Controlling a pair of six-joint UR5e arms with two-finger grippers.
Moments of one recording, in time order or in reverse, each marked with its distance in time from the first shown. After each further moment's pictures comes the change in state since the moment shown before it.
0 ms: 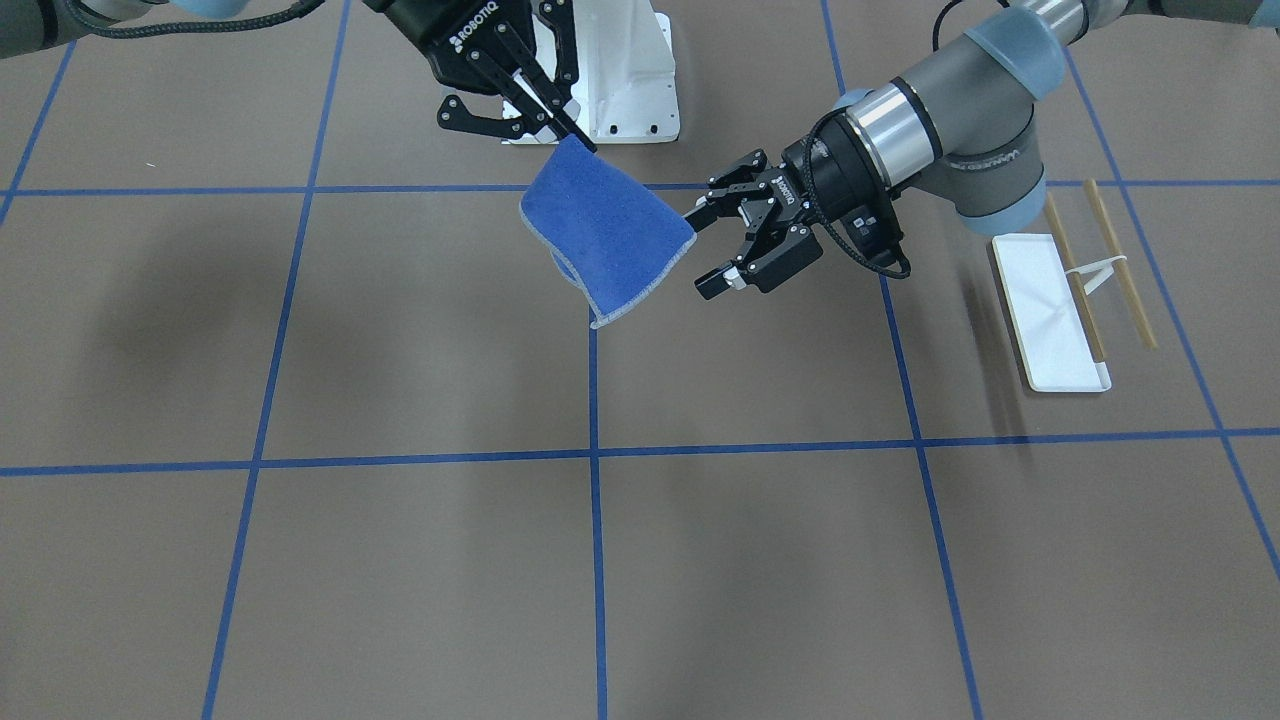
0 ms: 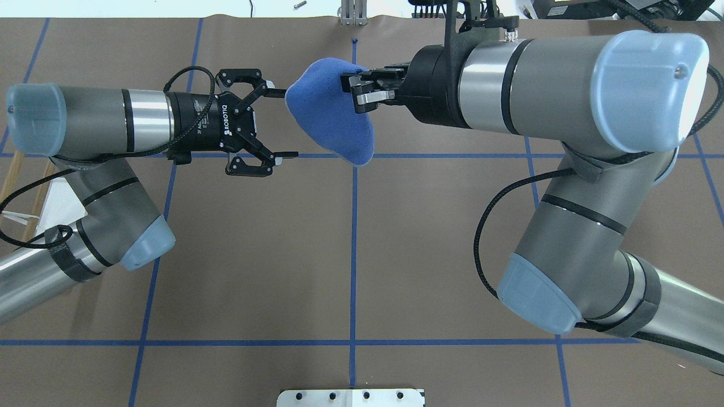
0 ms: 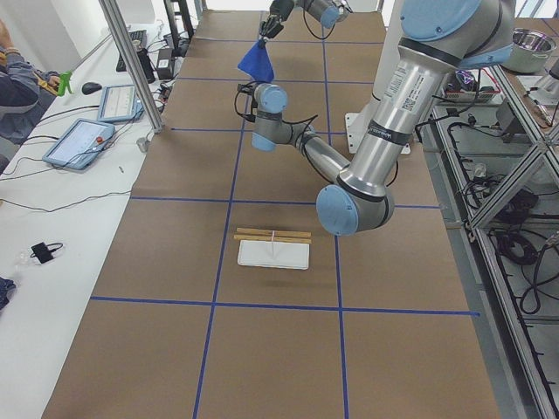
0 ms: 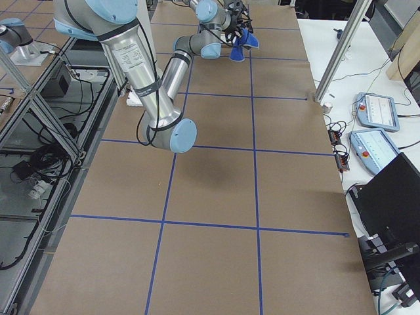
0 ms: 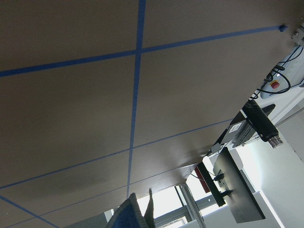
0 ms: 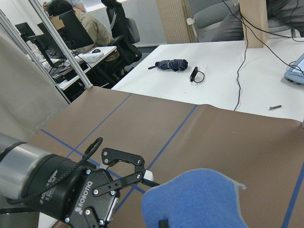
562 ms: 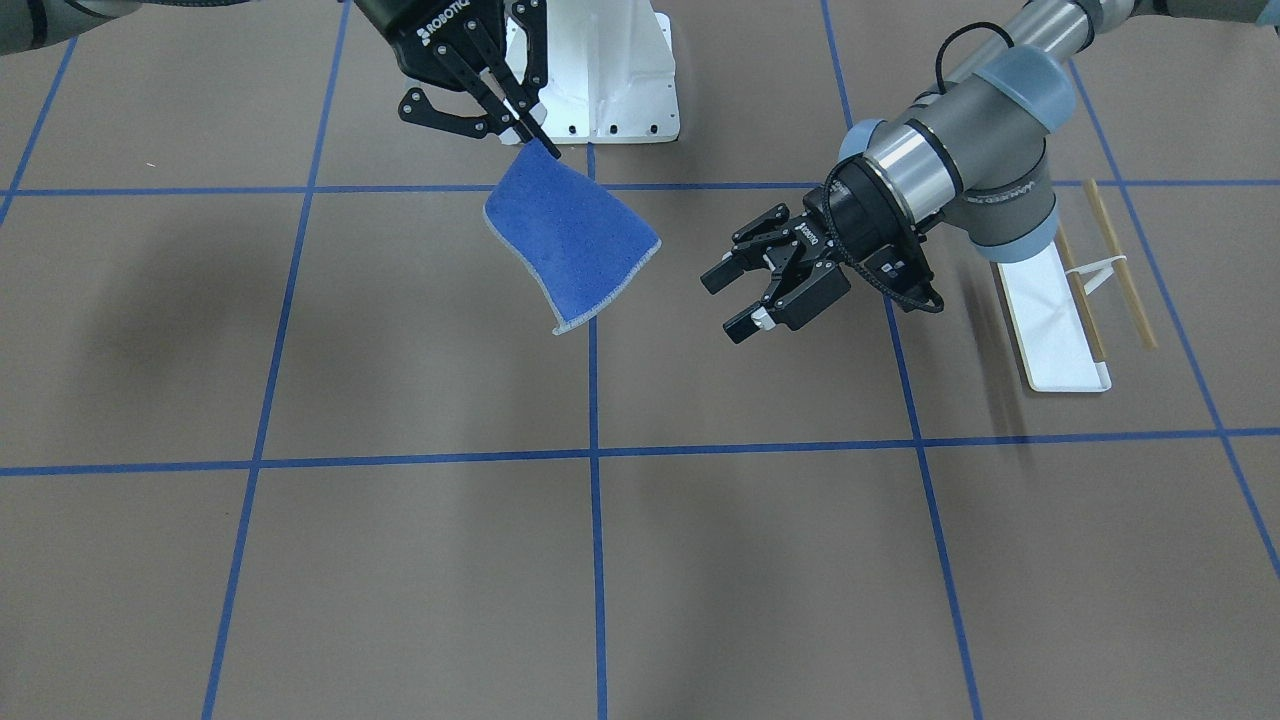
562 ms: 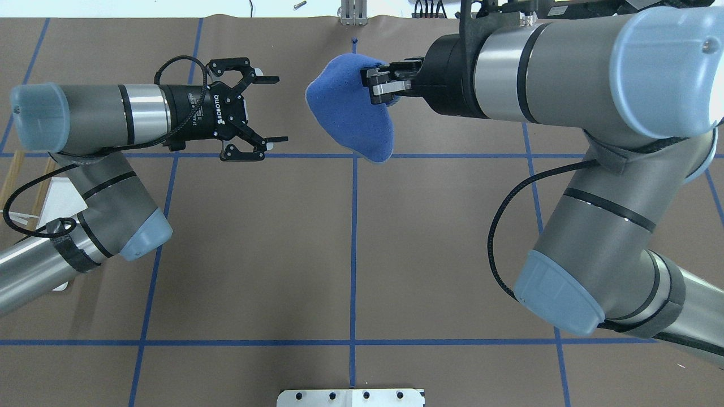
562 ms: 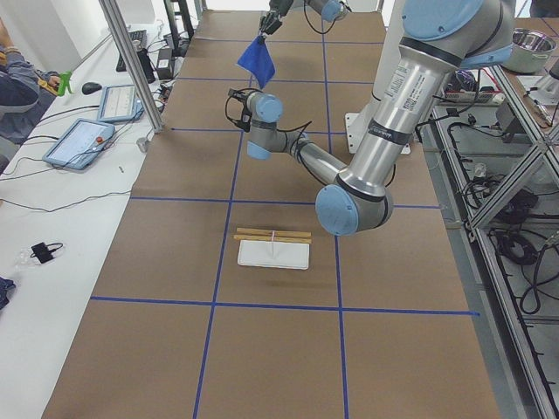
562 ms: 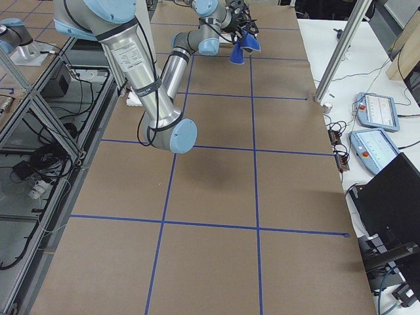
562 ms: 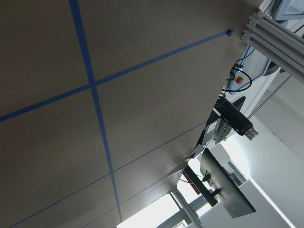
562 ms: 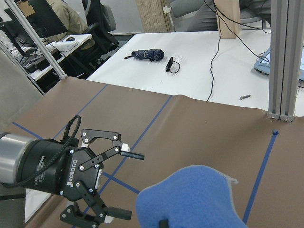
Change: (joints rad) left arm -0.024 0.001 0.063 -0.046 0.045 0.045; right arm 0.028 -0.001 0.050 -0.138 0.002 0.000
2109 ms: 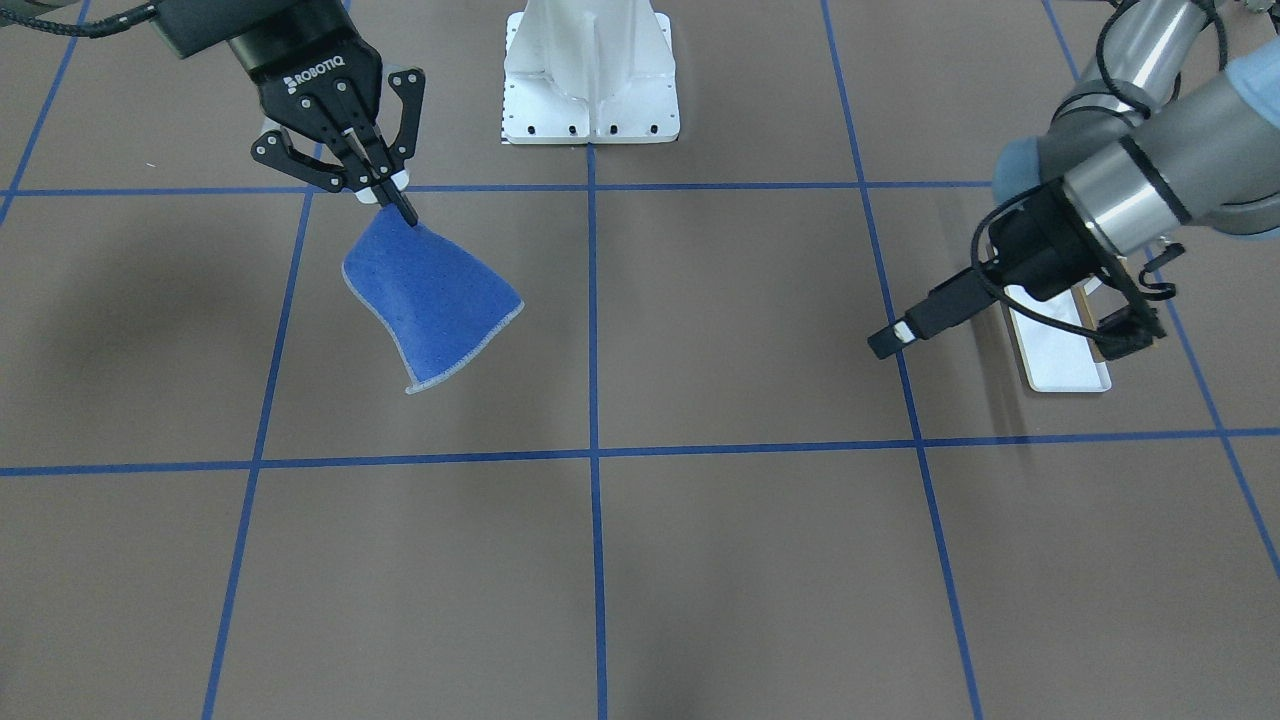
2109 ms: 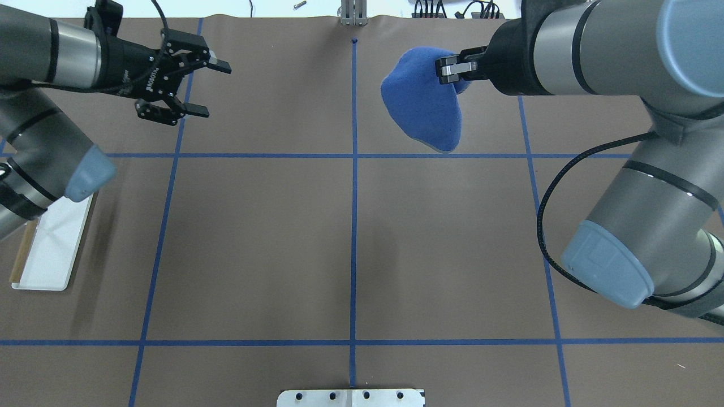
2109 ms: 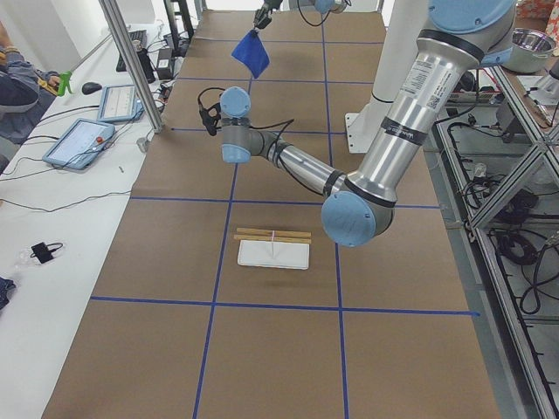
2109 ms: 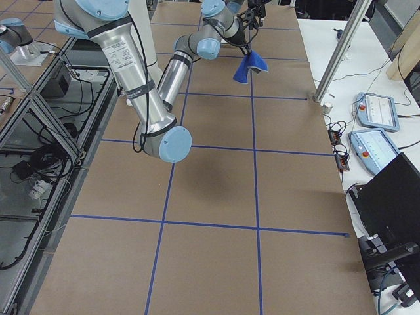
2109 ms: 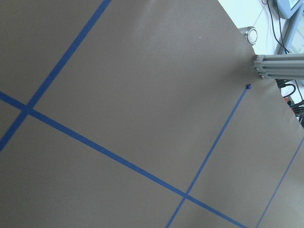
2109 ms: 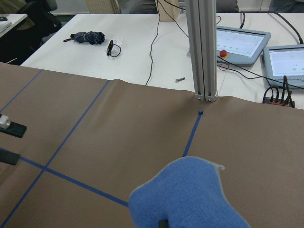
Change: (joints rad) left arm -0.161 0.029 0.019 0.106 -0.246 1.053; right arm 0.103 -0.082 0.042 -0.172 0.043 0.000
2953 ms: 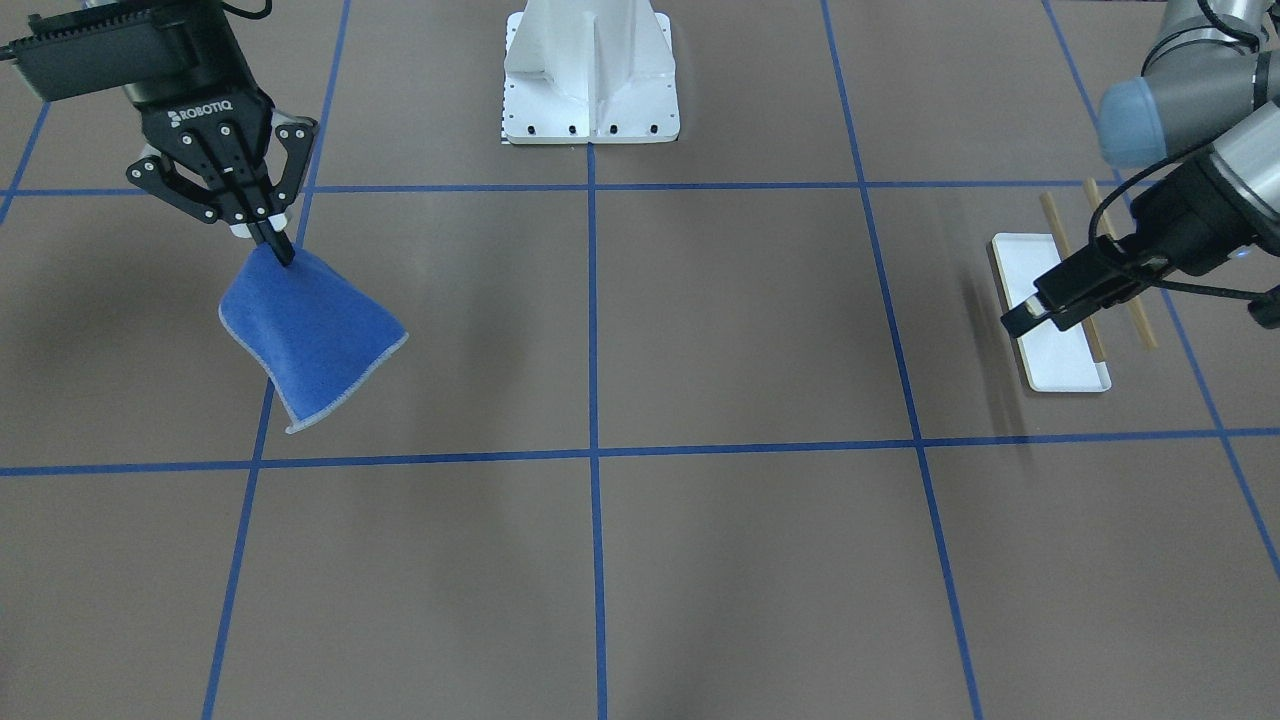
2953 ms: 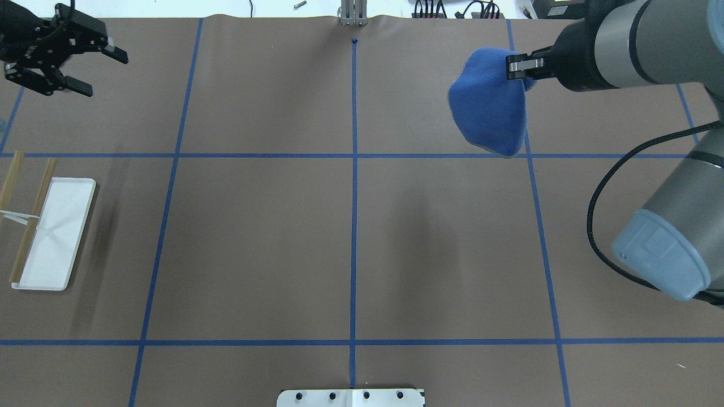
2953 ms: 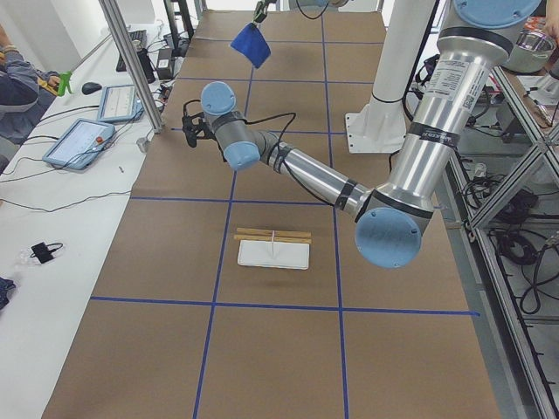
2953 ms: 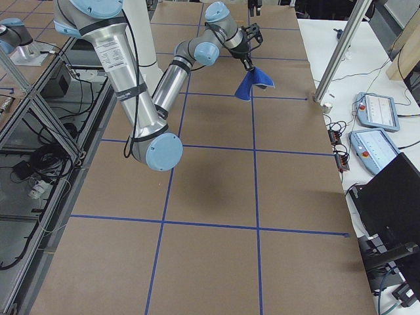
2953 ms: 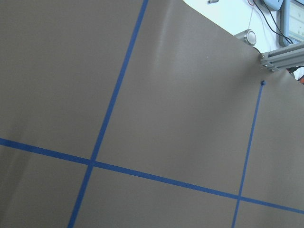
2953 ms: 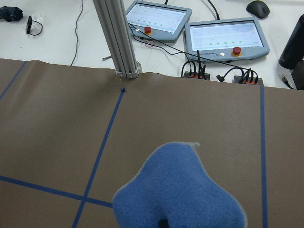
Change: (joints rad) left arm -0.266 0.105 -0.156 0.648 -0.330 0.538; right arm 0.077 -0.088 0.068 -0.201 0.010 0.003
